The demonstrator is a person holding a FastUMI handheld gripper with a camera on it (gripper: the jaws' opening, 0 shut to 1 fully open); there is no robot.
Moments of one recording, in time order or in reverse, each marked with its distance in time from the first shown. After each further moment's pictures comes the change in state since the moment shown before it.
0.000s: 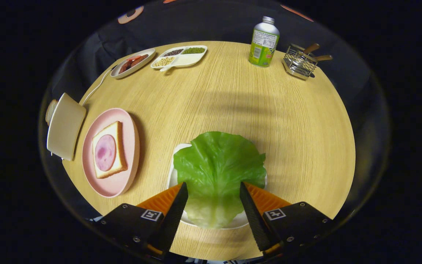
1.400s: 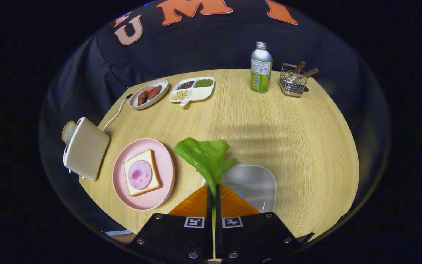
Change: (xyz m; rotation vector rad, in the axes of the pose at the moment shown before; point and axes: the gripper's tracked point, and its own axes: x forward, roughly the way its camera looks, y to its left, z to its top) arm -0.068 0.050 0.038 0.072 -0.263 0.123
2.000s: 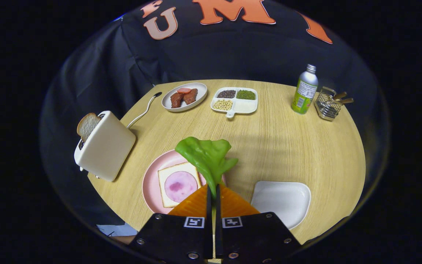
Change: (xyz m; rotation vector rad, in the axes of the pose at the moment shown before) arm 0.014 0.093 0.023 -0.109 -0.023 0.093
